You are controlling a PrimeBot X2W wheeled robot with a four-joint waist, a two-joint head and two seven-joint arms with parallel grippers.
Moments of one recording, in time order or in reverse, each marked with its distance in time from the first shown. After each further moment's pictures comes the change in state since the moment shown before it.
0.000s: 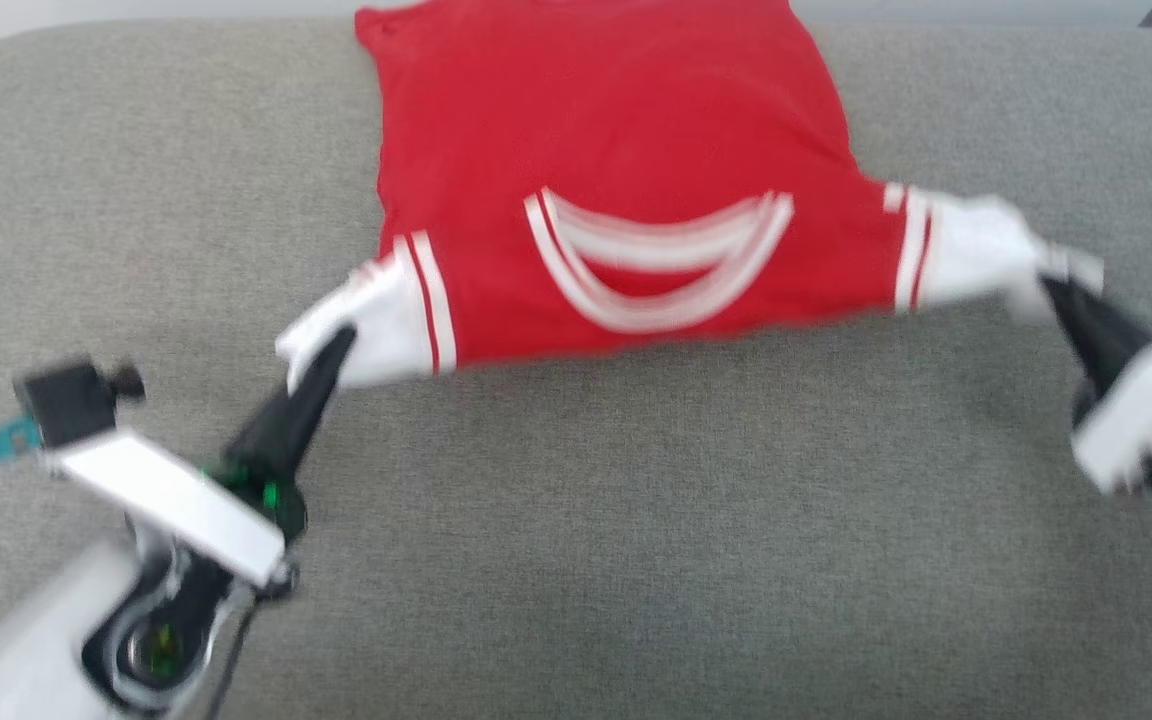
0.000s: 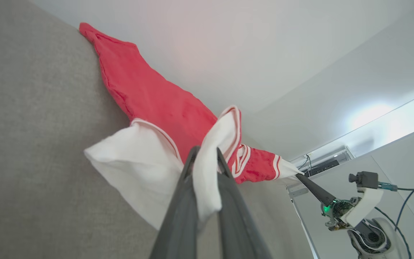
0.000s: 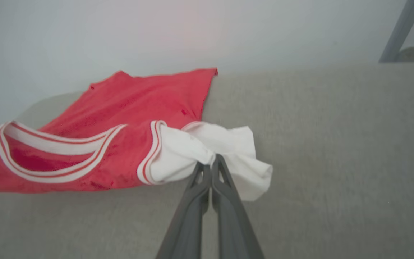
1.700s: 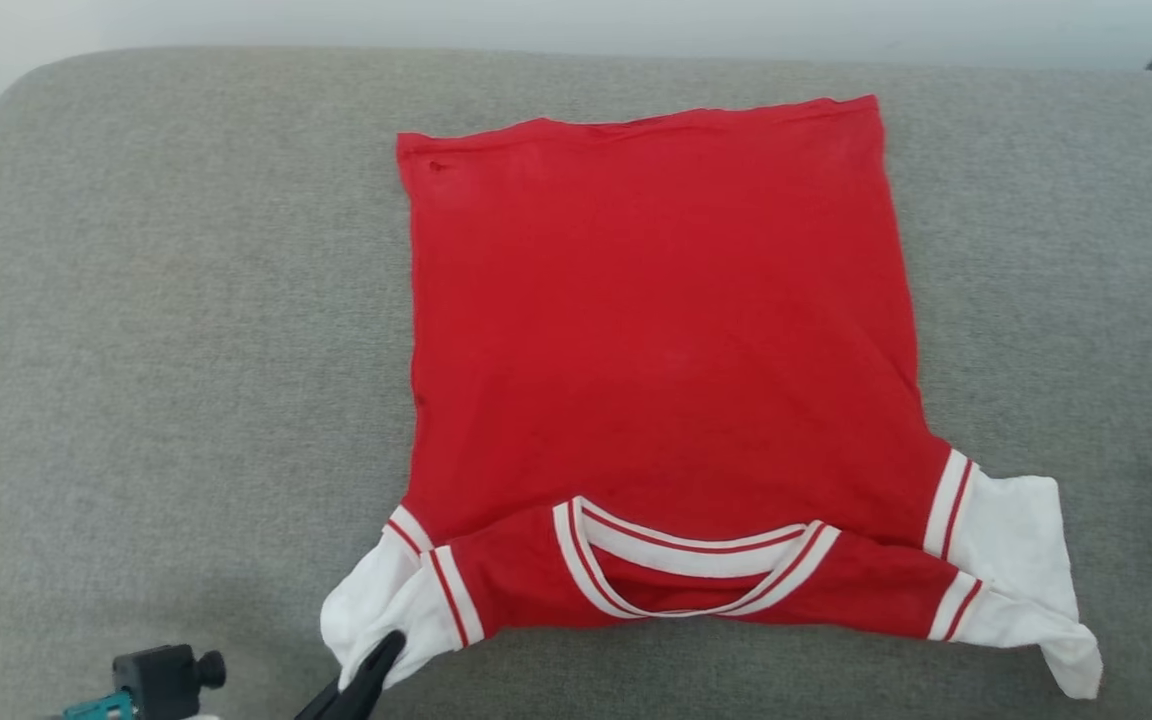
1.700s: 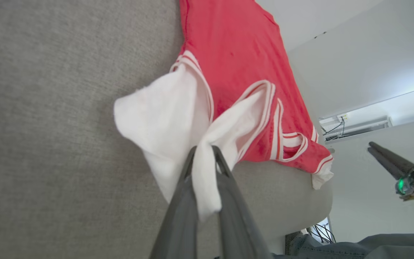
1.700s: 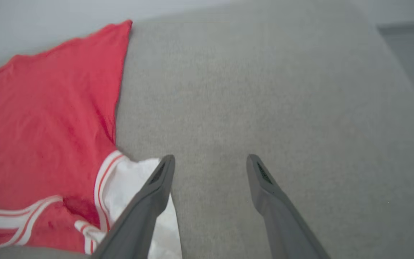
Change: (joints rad) left arm 0.453 -0.022 0.004 -0.038 0.183 0.000 -0.001; right arm 0.521 0.110 -0.446 -0.477 -0.081 0.000 0.324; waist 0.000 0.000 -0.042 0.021
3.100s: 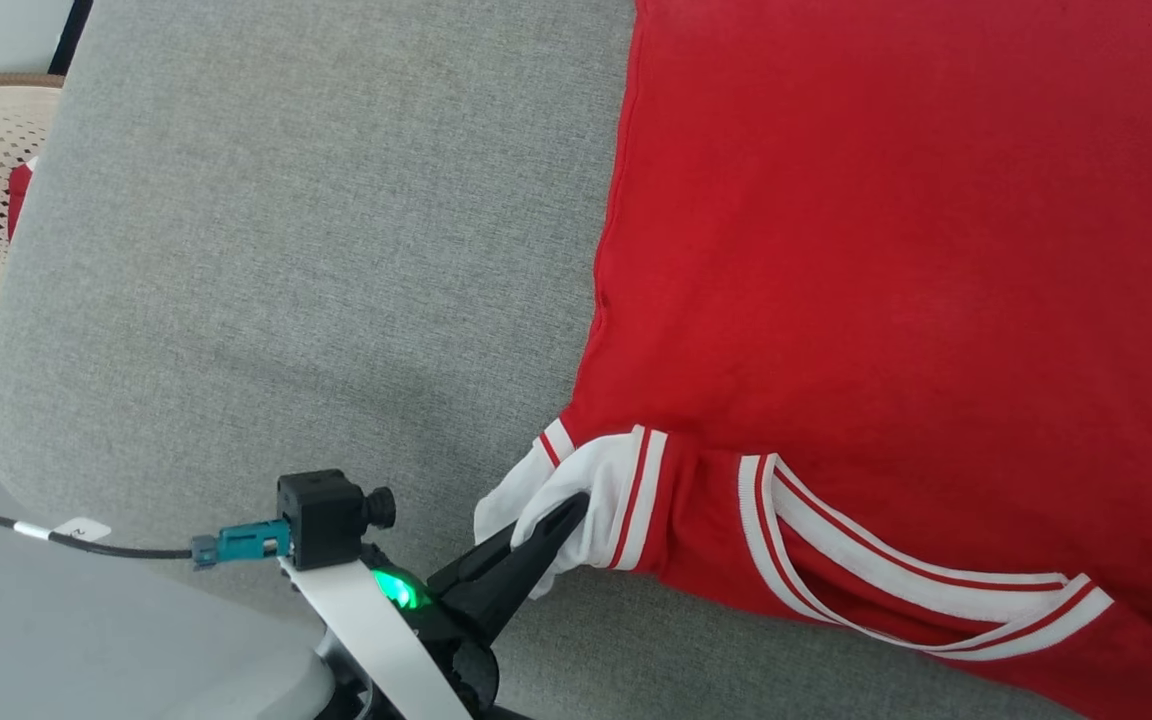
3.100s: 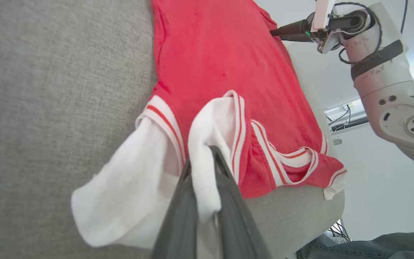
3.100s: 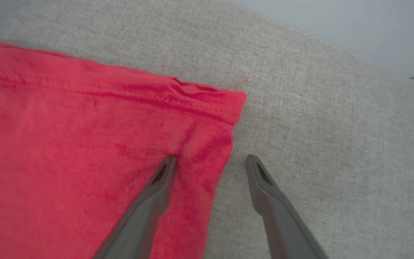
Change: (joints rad) left arm -0.430 -0.080 -0.272 -0.079 0.088 0.000 -0.001; right arm -1.262 -0.167 0.397 0.988 -0.498 0.000 0.283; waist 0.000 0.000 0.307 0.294
